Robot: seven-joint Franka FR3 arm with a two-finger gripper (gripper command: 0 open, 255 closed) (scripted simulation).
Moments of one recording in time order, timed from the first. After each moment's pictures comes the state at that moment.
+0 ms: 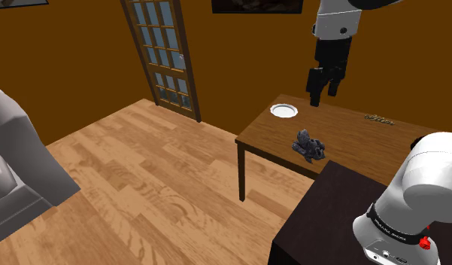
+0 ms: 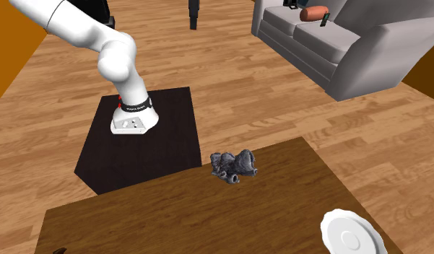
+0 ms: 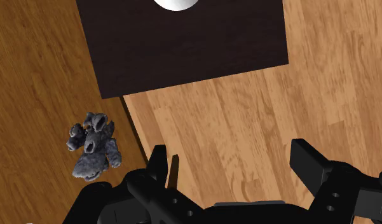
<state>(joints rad) -0.02 -0.76 -0.02 -2.34 0.04 1.47 0.10</state>
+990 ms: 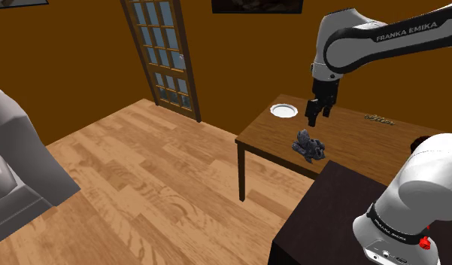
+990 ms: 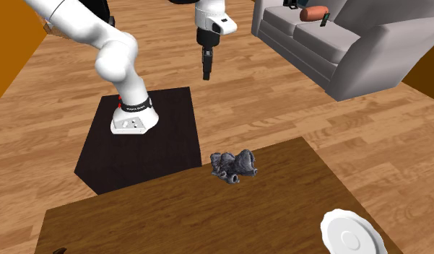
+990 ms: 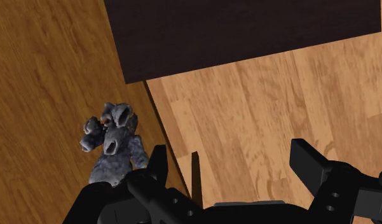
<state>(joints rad) -0.11 -0.65 -0.18 -2.62 -0.11 1.87 -0.07</state>
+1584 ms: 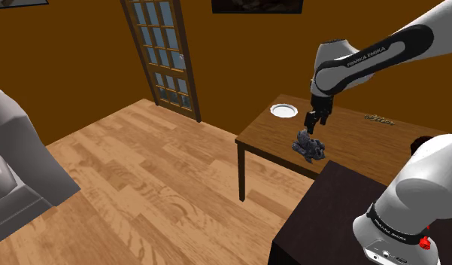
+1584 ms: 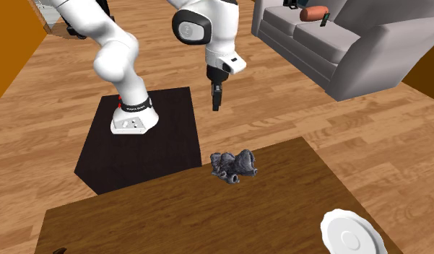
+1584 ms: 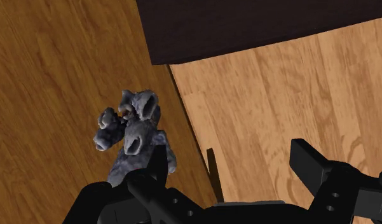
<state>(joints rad) -0.16 -0.40 -0.32 -2.66 -0.18 2.19 -0.18</state>
